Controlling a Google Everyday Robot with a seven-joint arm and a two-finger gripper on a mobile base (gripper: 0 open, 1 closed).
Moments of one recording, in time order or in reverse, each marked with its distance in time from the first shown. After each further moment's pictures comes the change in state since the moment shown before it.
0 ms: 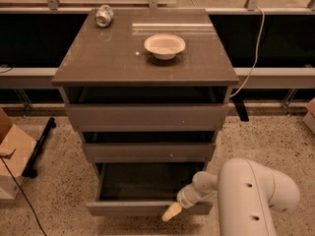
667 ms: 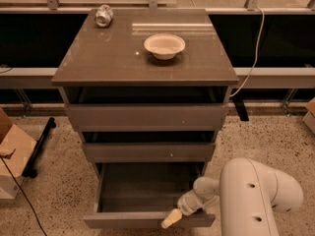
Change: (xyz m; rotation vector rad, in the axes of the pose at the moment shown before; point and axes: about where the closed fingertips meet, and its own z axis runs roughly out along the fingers) arm 0.023 0.025 0.000 -0.035 0.021 0.091
